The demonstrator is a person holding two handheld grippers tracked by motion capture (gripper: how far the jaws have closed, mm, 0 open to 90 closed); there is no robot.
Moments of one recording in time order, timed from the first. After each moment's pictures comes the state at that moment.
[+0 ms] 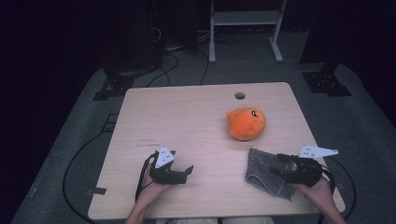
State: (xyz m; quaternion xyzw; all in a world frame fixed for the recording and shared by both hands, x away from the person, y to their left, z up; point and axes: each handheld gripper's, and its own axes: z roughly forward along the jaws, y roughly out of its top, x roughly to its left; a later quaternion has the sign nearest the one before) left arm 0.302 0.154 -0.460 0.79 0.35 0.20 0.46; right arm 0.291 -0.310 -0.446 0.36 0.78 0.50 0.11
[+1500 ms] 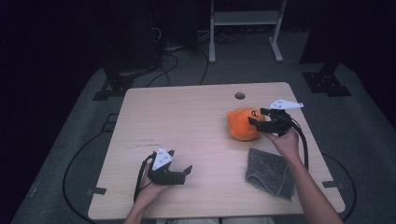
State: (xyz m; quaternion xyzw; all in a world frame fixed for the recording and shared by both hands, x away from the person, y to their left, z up) left arm 0.297 0.157 -0.458 0.79 0.34 0.21 0.47; right arm 0.420 -0.247 -0.398 0.39 0.76 0.47 0.23
